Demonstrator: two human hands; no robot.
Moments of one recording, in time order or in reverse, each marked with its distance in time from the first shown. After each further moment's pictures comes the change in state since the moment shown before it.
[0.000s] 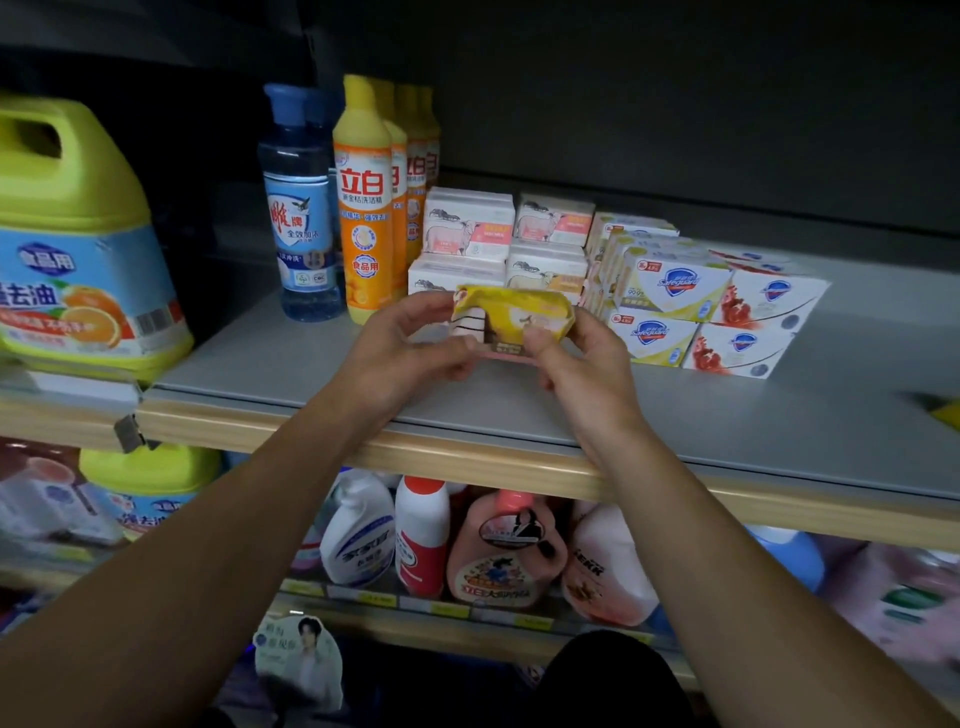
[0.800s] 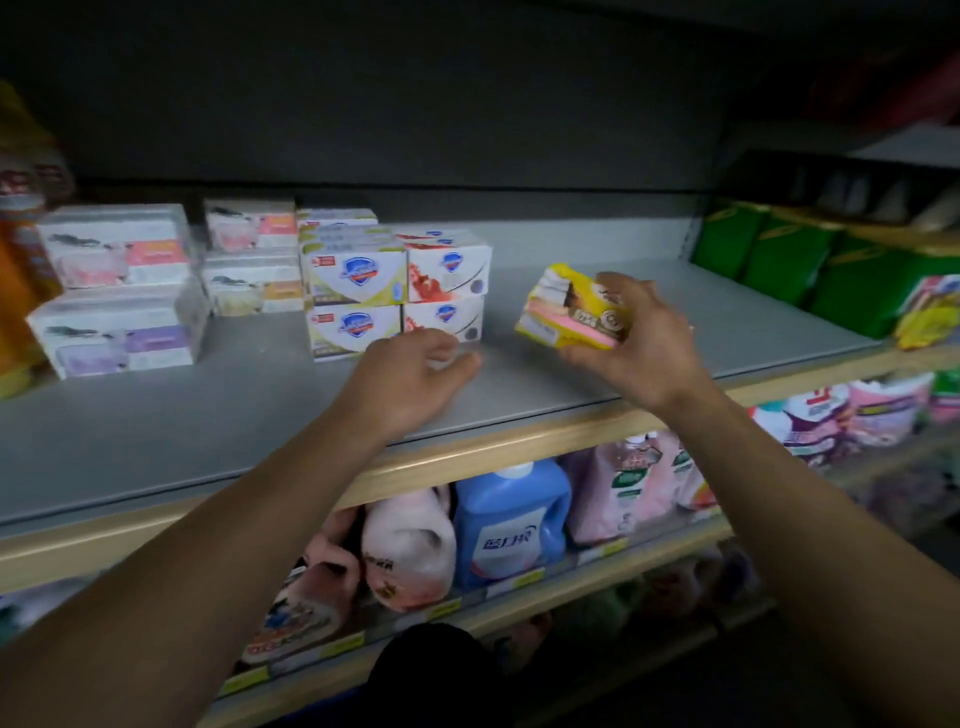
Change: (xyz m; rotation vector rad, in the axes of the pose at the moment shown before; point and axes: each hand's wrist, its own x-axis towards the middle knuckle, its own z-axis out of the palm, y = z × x) left_hand 0.022 -0.014 0.242 0.652 -0.355 0.146; right_hand -0.046 -0.027 -0.310 -1.019 0.323 0.017
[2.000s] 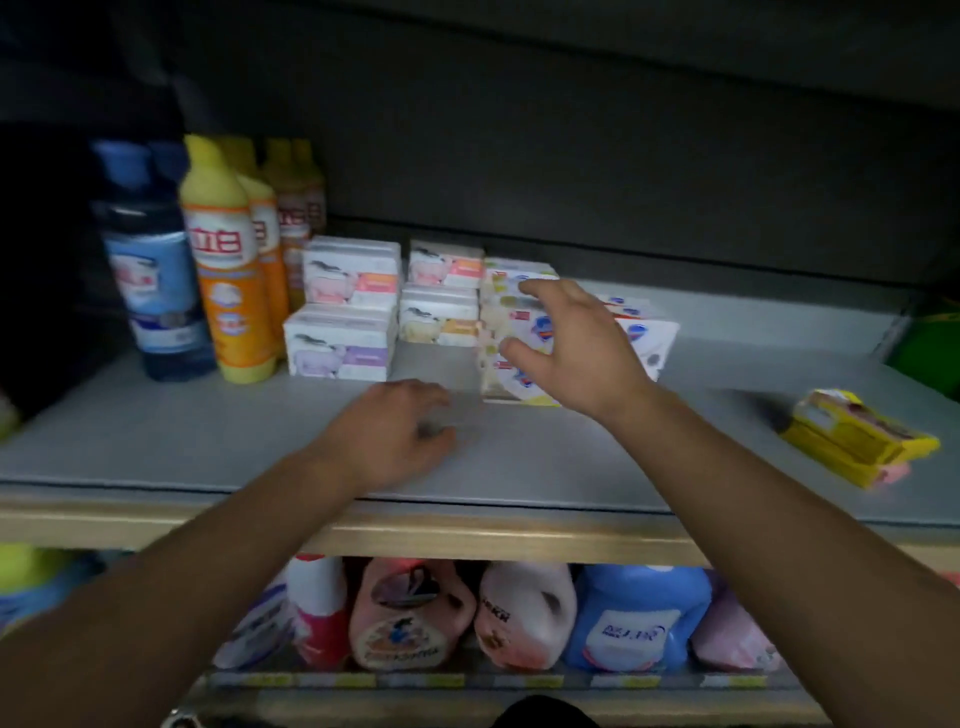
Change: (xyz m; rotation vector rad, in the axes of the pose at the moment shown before) left_hand -0.053 -0.085 -0.131 0.493 -0.031 -0.076; right_hand 0.052 -0.194 0.105 0.028 -0.227 -0.436
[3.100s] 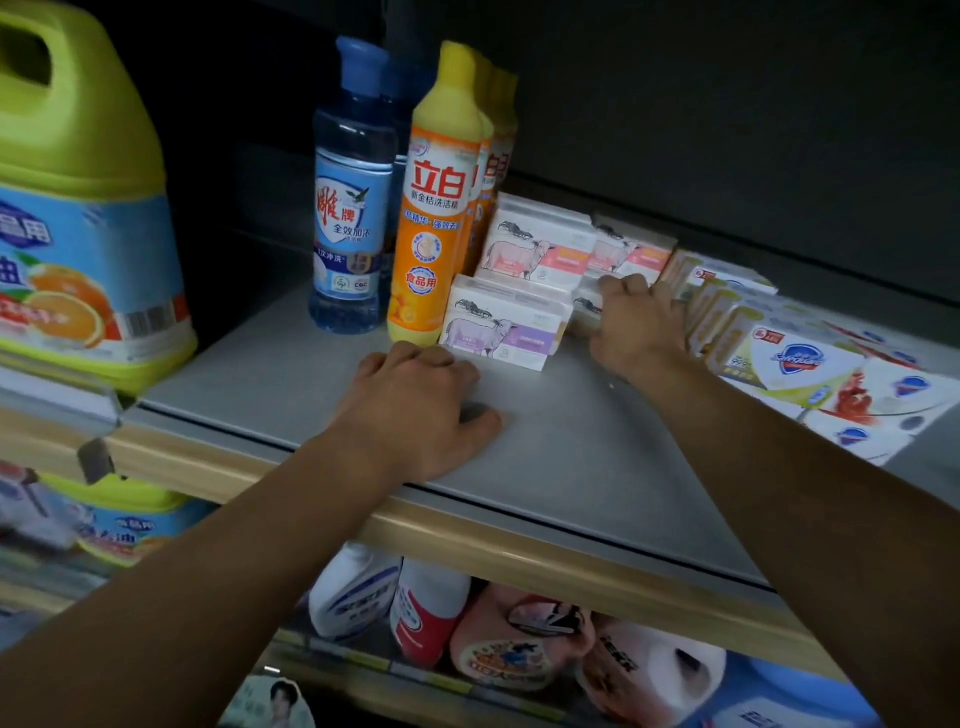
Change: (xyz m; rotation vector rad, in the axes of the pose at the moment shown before) left_hand -0.033 -0.130 -0.015 0.200 0.072 -0.227; right_hand 0.117 -0.043 0.150 -0.470 -0.226 0.135
